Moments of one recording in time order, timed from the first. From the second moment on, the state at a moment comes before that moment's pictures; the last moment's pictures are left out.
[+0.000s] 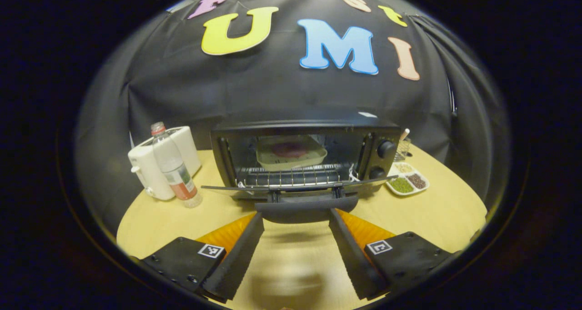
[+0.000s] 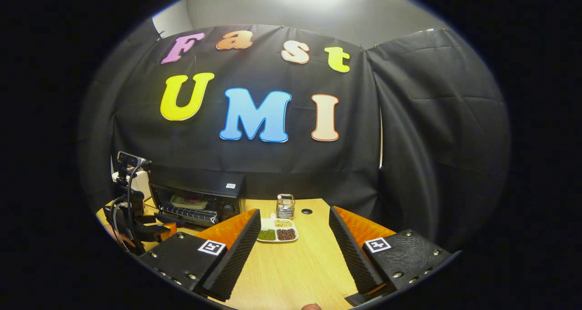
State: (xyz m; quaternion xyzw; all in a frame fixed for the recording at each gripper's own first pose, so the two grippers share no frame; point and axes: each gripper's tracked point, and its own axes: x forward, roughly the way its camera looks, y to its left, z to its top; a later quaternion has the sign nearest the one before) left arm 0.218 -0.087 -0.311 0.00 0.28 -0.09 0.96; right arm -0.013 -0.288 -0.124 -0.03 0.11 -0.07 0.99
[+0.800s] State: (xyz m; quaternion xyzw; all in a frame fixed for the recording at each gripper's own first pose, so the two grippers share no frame) left arm 0.144 -0.076 -0.065 -0.04 0.05 -0.05 1.00; right arm -0.033 -0.289 -0.052 0.01 0.01 0.01 1.00
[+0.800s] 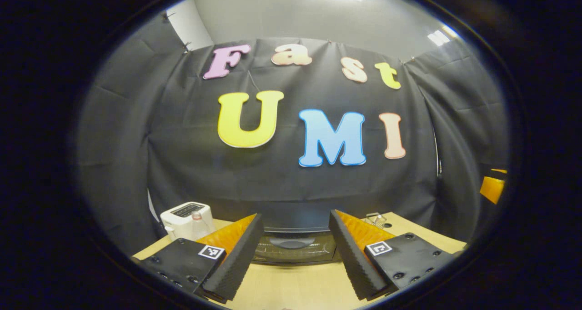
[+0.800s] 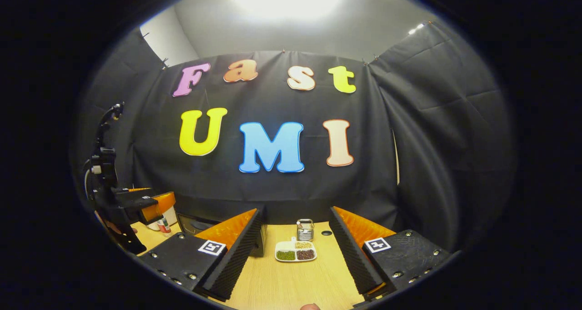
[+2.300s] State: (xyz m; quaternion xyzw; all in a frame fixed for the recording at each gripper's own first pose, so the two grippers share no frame) left arm -0.038 0.007 0.001 0.00 0.00 0.00 1.00; right arm -0.126 -0.250 -0.031 0.02 0.00 0.06 1.00
